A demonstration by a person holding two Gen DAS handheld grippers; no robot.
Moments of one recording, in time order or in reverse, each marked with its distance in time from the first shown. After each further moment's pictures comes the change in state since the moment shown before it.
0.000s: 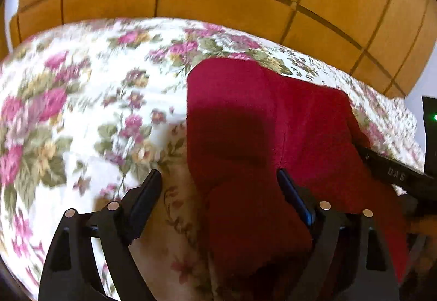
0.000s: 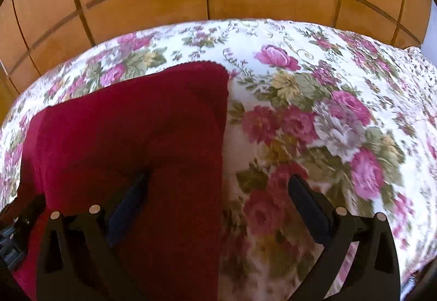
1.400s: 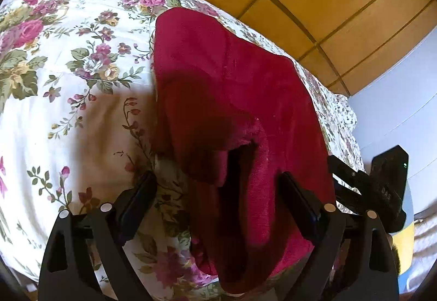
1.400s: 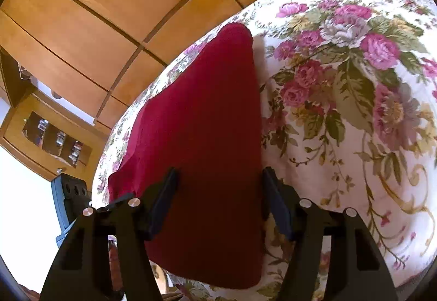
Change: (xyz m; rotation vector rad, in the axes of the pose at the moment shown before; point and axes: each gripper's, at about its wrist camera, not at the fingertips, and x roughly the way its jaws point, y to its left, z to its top) left arm -0.031 0.011 -0.031 -0.163 0.193 -0.398; right arm -0.067 -0.039 -0.072 0.292 0.054 0.581
